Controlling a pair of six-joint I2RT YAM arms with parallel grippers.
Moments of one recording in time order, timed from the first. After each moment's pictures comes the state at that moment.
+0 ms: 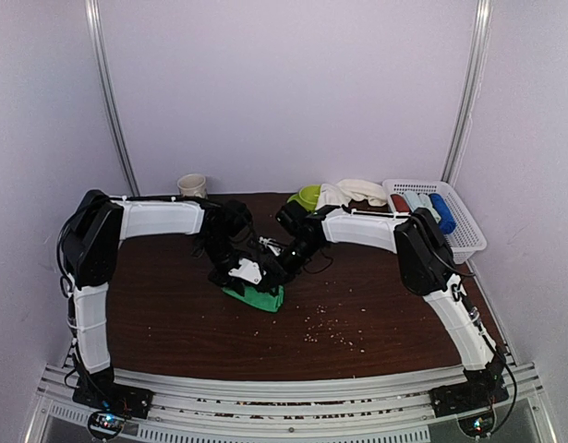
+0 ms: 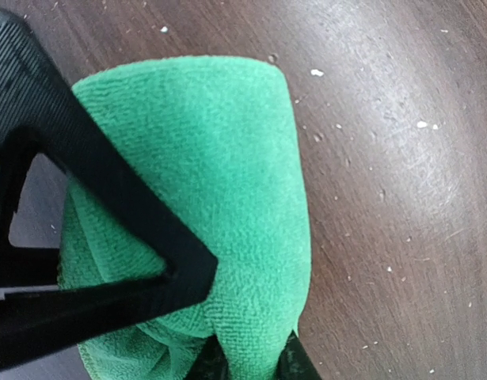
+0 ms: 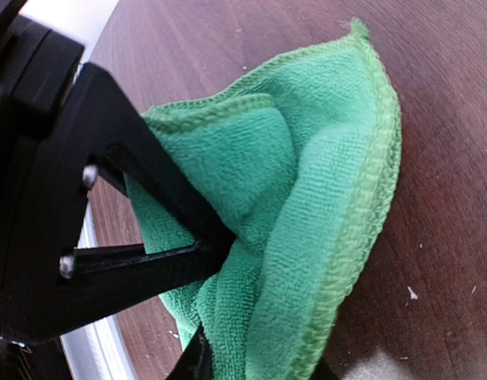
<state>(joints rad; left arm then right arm) -0.66 2.06 1.52 -0.87 0.26 1.45 0.76 2.49 2.09 -0.75 -0.77 0.02</state>
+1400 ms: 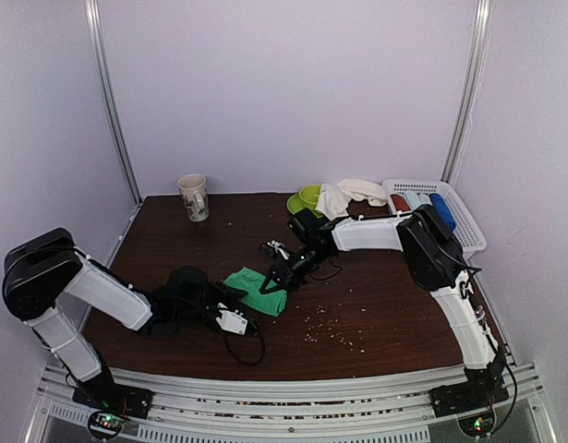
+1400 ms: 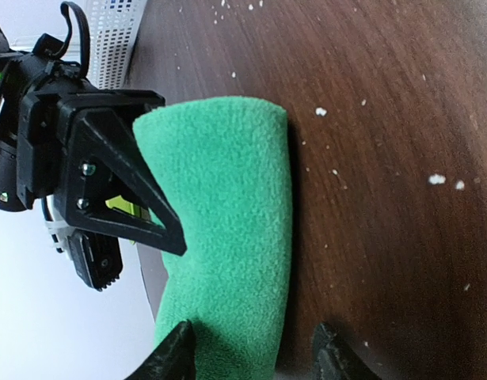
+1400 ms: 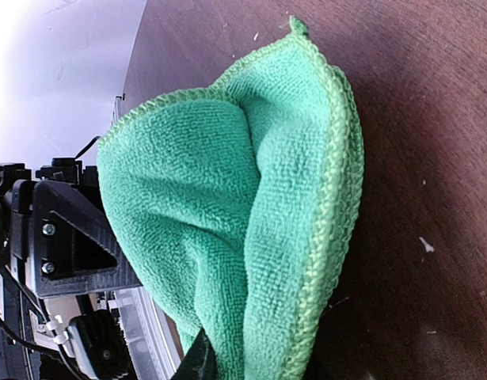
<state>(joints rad) -0.83 1.63 0.45 0.63 -0.03 1.36 0.71 2.43 1.85 -0.49 -0.93 0.29</state>
